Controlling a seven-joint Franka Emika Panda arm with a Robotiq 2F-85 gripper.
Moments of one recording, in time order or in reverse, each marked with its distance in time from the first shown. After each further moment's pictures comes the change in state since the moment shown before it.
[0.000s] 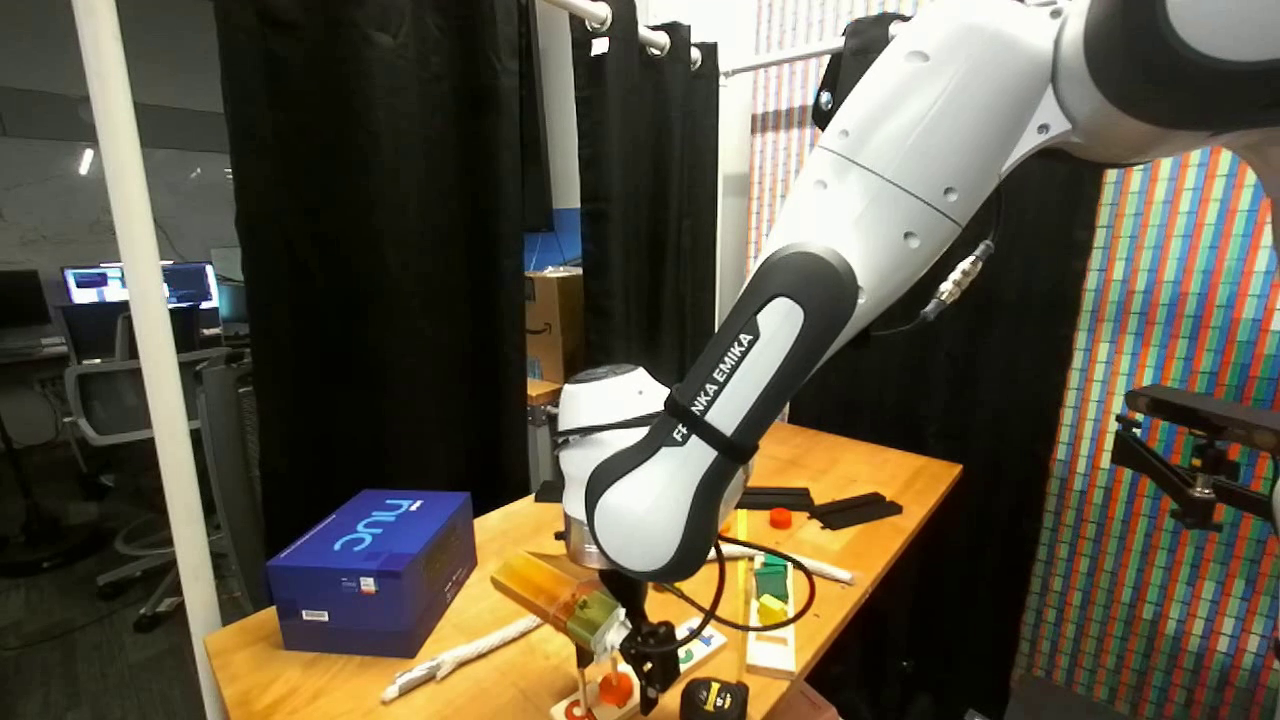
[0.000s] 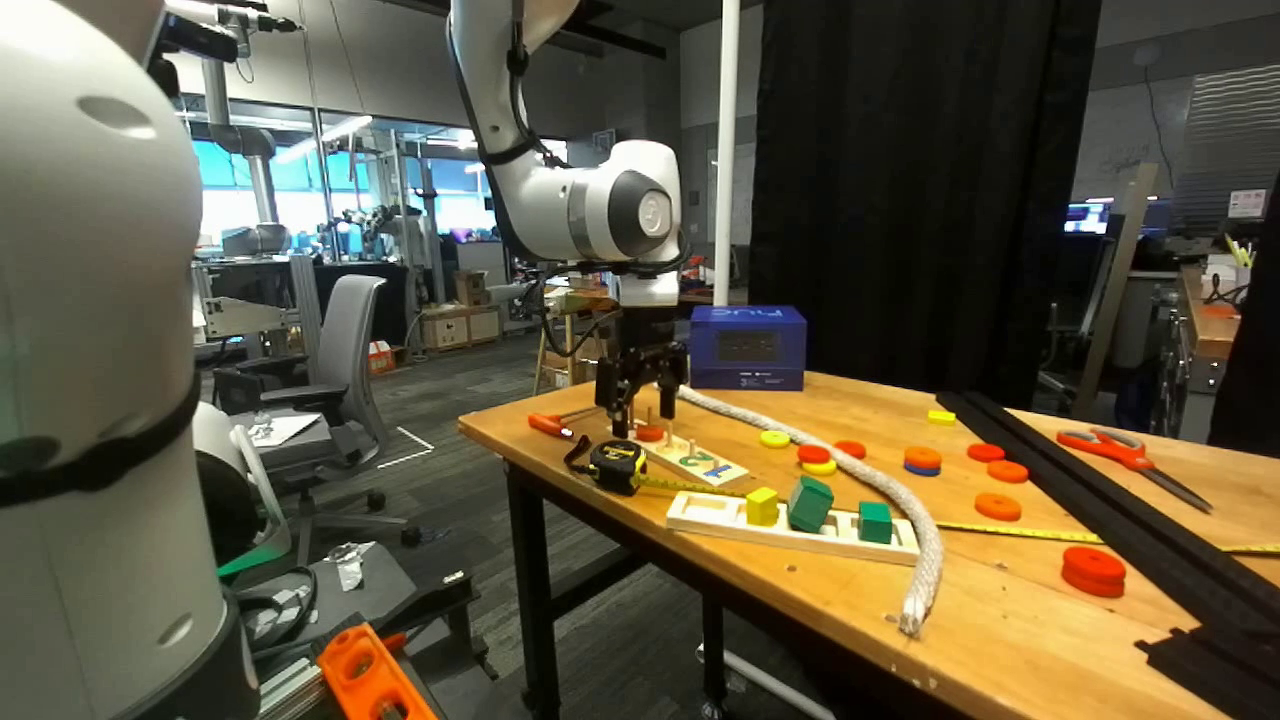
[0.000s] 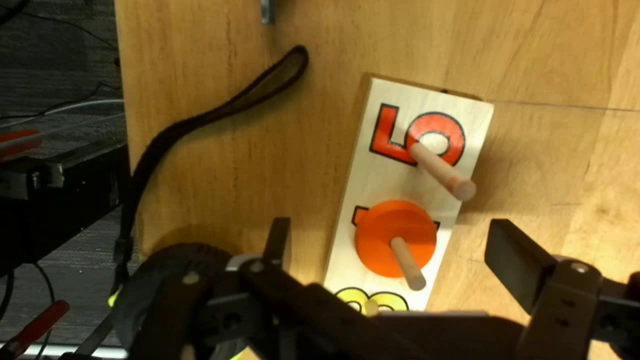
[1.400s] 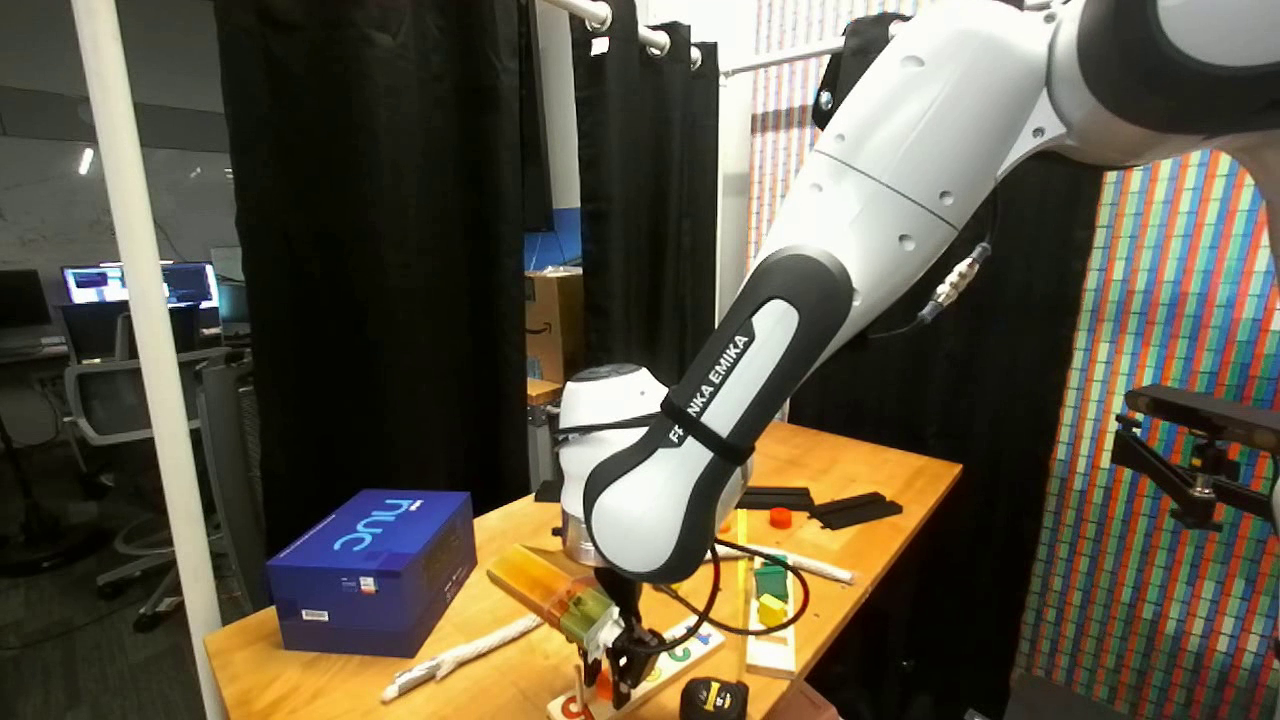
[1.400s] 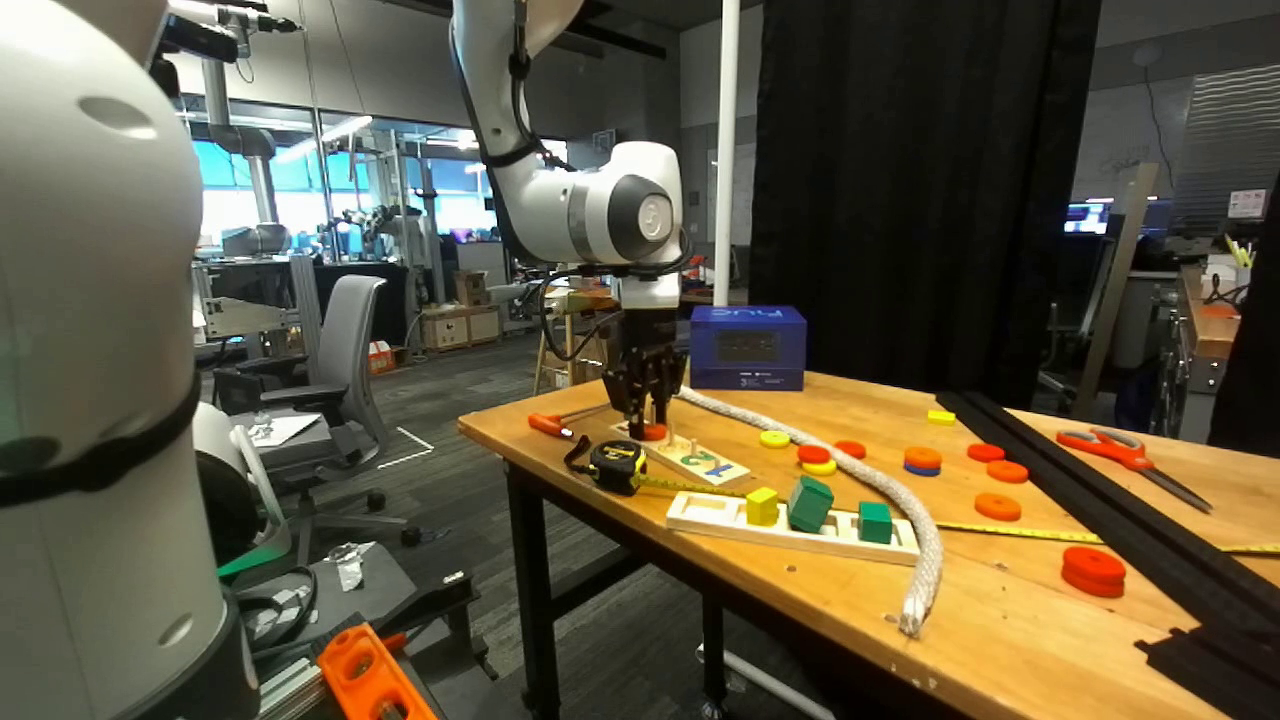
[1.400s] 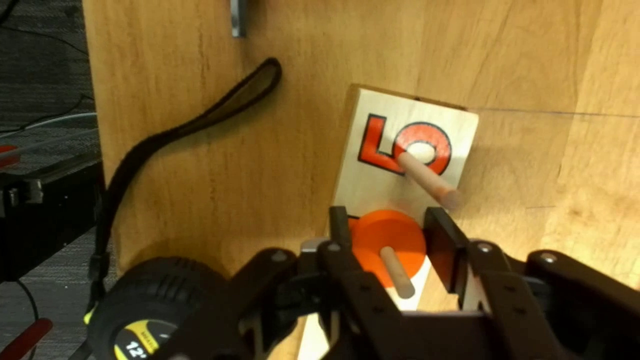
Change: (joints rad) arm 0.001 0.008 -0.002 0.003 0.017 0.042 0.000
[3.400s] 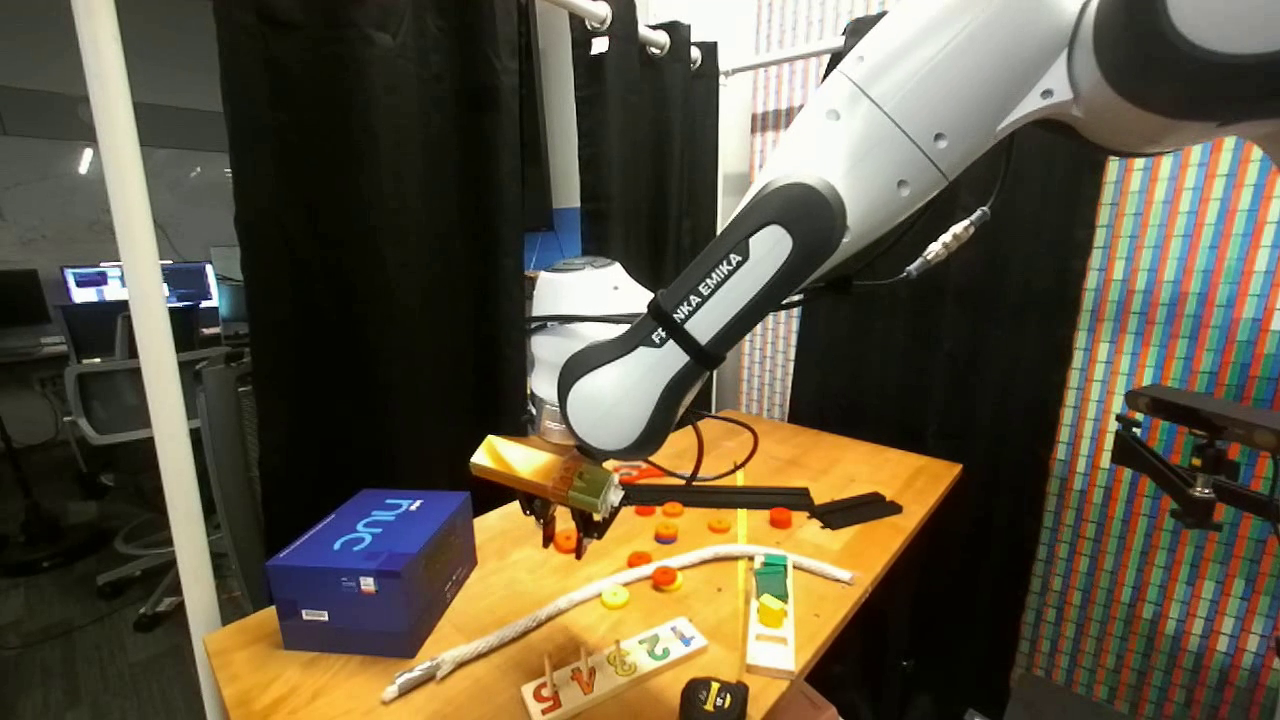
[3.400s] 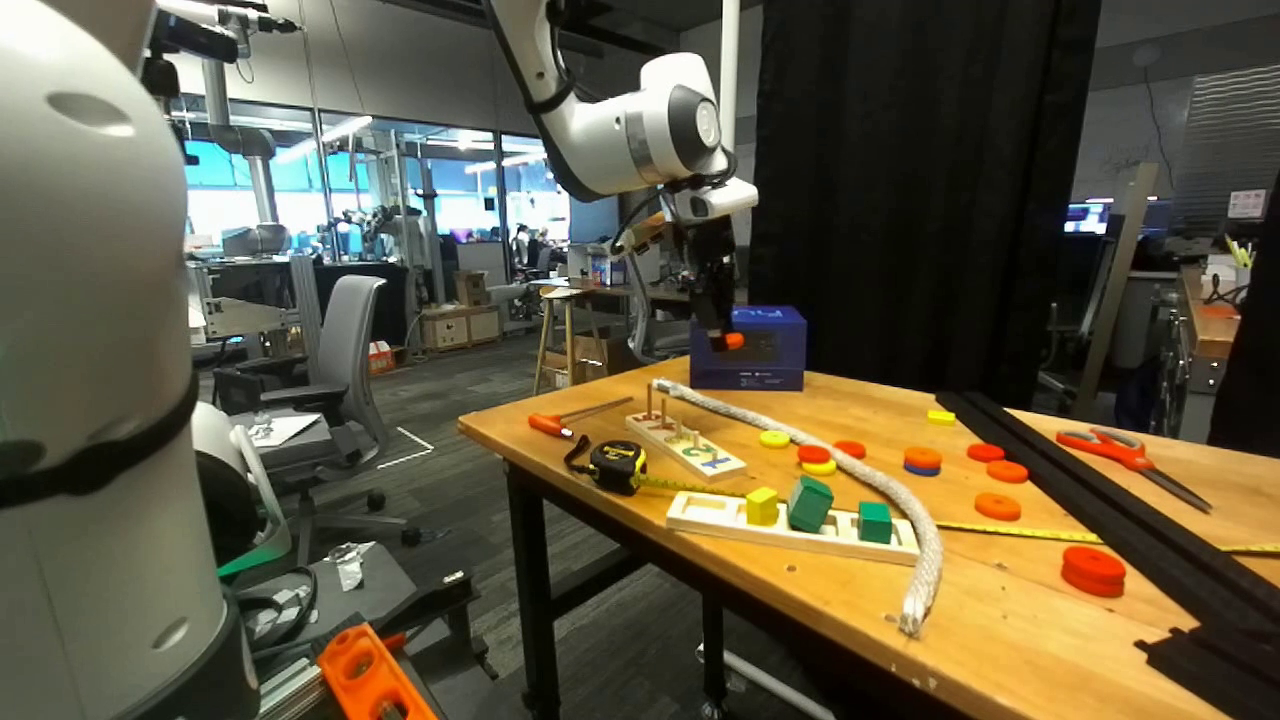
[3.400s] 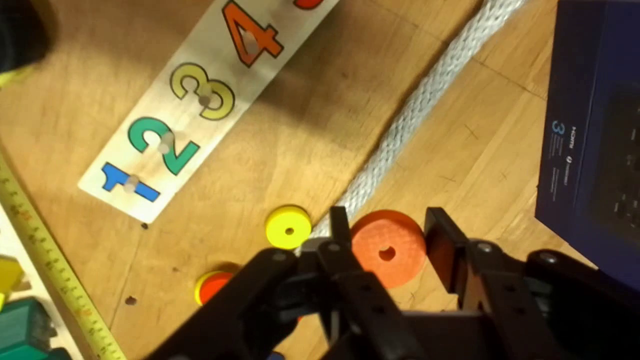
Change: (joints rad) arm -0.045 -0.041 -0.035 0.215 -0.202 -0.083 -0.307
